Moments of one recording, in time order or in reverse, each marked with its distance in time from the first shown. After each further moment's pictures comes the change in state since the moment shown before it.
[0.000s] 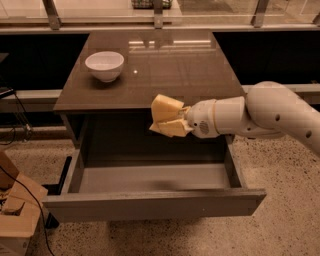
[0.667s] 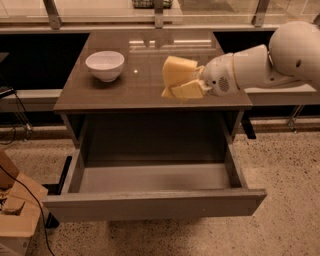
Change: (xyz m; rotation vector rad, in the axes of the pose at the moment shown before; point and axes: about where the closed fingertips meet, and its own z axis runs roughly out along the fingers) arm -0.077 -0.042 -0.053 -0.019 0.034 -0.160
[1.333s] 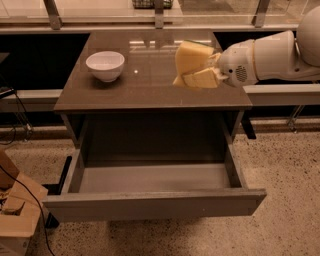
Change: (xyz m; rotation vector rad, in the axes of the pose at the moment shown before) arm -0.021 -0.001 -0.045 0.091 -0.012 -0.005
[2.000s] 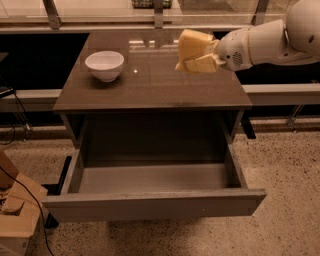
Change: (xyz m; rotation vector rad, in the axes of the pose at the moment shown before) arm -0.007 -0.065 0.021 -0.005 -0.033 -0.070
